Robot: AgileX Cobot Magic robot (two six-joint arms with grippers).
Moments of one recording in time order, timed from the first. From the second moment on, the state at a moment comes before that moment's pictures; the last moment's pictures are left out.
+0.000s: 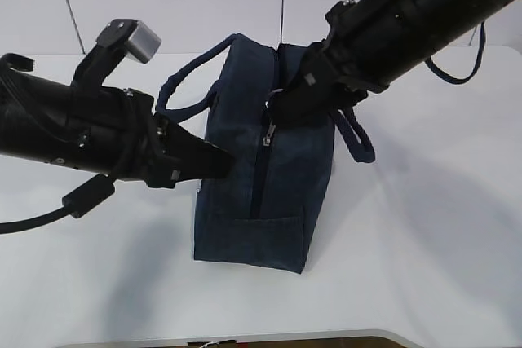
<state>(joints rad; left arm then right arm) -0.51 1.55 -0.83 -1.45 0.64 1.46 0.36 1.62 -1.34 0.75 1.03 -0.81</state>
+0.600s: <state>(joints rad) -0.51 1.55 -0.83 -1.45 0.64 1.46 0.36 1.62 -1.34 0.75 0.84 -0.77</state>
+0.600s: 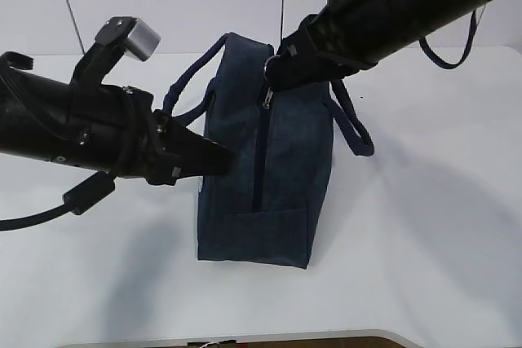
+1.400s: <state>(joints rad) -0.51 1.55 -0.83 -1.41 0.66 1.46 0.36 1.62 -1.34 0.76 0.51 -0.77</state>
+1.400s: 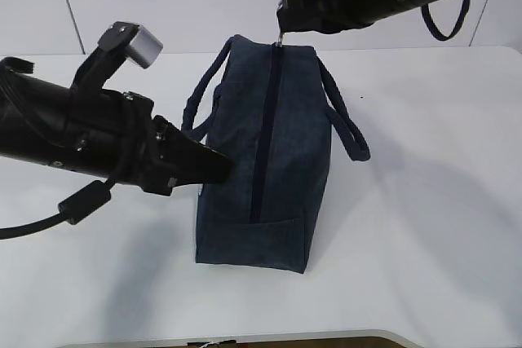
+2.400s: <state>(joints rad) -0.51 1.55 -0.83 -1.26 0.65 1.45 0.30 1.87 -1.59 0.77 0.52 -0.77</state>
